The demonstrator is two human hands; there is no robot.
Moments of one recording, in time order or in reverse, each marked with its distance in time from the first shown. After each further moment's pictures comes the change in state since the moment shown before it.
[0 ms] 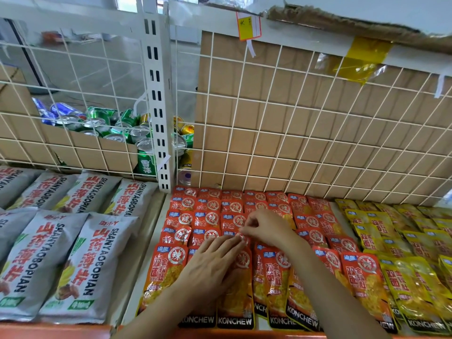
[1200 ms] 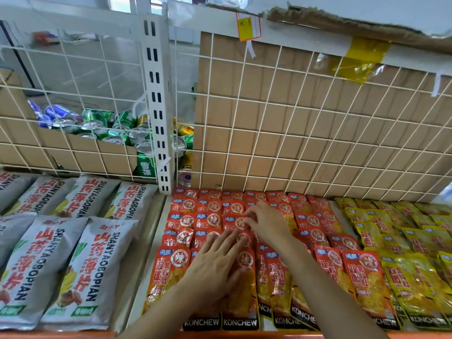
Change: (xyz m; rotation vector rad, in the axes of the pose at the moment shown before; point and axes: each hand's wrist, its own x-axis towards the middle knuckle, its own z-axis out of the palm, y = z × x) left_hand 0.009 0.008 -0.022 -0.079 -0.249 -0.069; right_hand 0.009 -0.005 0.010 -0.082 0.192 0.063
